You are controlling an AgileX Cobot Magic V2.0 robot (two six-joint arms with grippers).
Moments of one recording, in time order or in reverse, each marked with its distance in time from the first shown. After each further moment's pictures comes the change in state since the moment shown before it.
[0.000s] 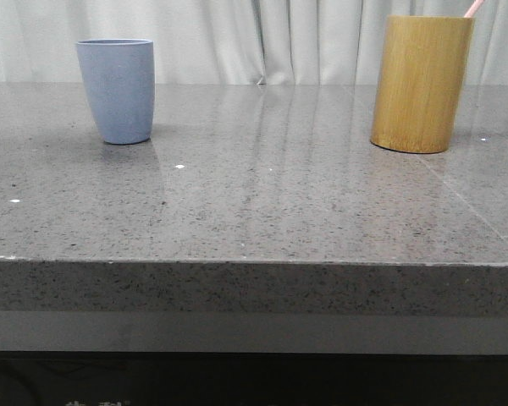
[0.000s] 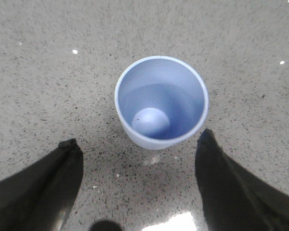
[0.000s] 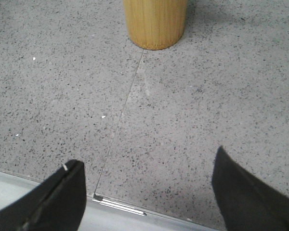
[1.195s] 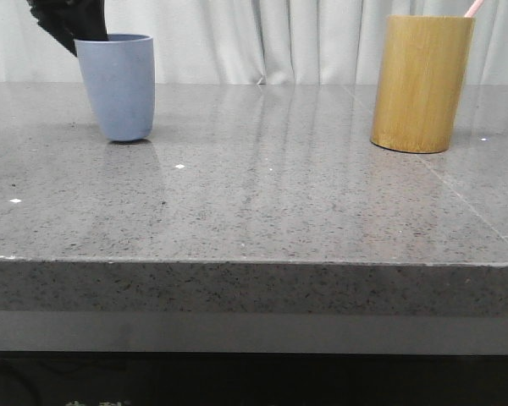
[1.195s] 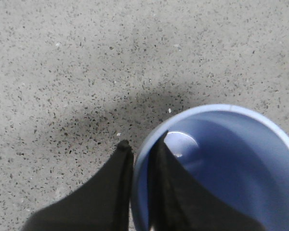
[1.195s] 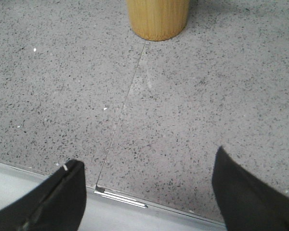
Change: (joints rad) left arm -0.015 0.339 -0.335 0.041 0.153 0.000; right arm 0.000 0.000 0.000 0.000 0.026 0.000
